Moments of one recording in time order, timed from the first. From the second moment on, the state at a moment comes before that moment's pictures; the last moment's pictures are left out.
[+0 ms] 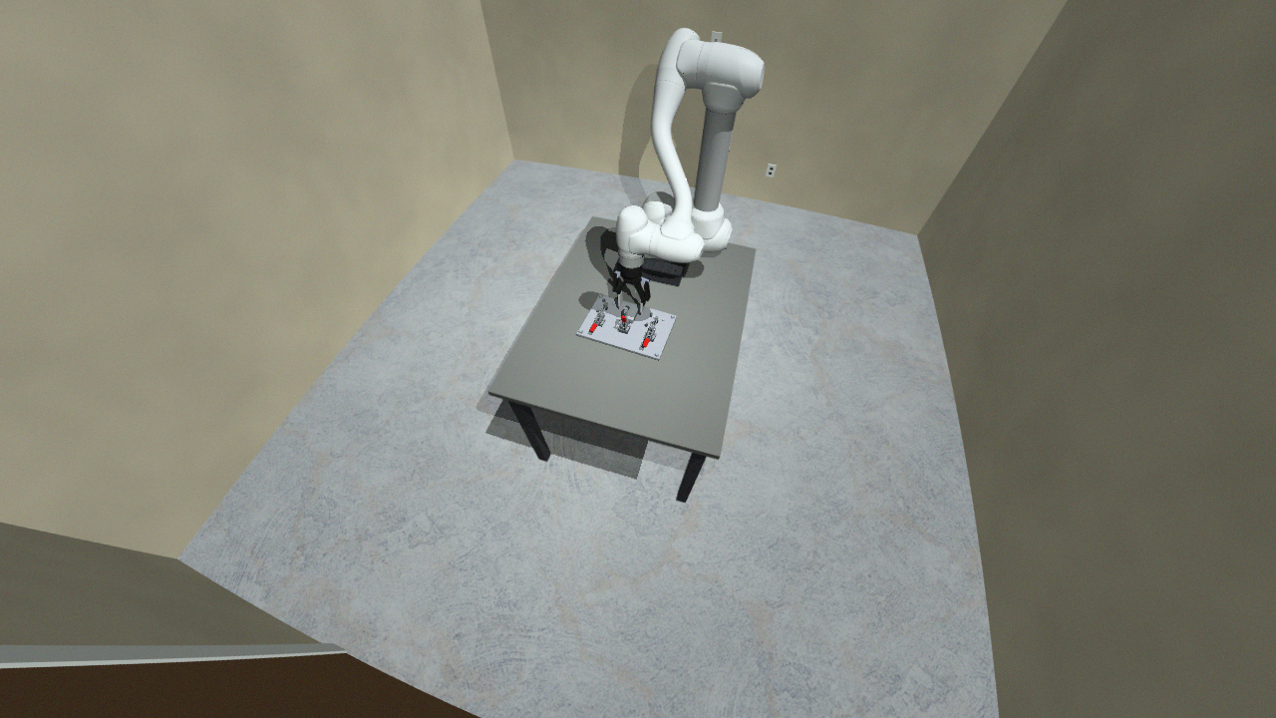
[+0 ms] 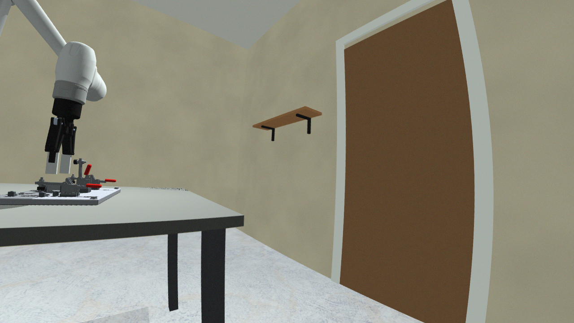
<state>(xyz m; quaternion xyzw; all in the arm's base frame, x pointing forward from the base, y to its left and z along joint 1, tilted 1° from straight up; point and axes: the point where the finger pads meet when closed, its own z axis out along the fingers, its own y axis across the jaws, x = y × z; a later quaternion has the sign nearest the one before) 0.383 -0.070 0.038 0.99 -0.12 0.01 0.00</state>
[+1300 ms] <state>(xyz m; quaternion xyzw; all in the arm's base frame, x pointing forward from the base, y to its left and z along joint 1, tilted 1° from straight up) 0.382 -0.069 0.088 0.99 -0.12 0.01 0.00</state>
